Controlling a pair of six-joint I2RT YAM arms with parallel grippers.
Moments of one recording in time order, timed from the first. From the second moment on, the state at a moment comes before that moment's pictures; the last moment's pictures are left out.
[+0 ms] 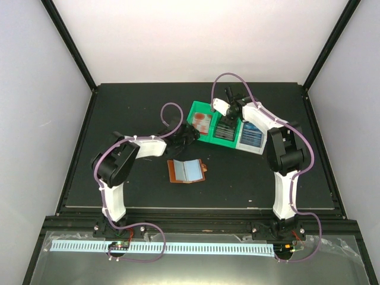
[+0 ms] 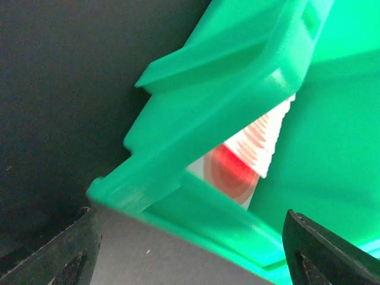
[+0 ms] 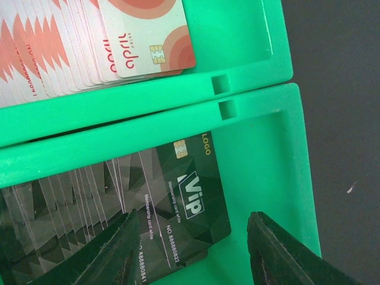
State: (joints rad) left arm -0.58 1.90 1.02 0.13 0.03 -1.10; right arm 0.35 2.08 1.65 -0.62 0.00 -0.79
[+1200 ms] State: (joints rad) left arm -0.56 2.00 1.18 0.03 0.01 -1.04; right arm 0.36 2.15 1.63 -0.68 0.02 -0.83
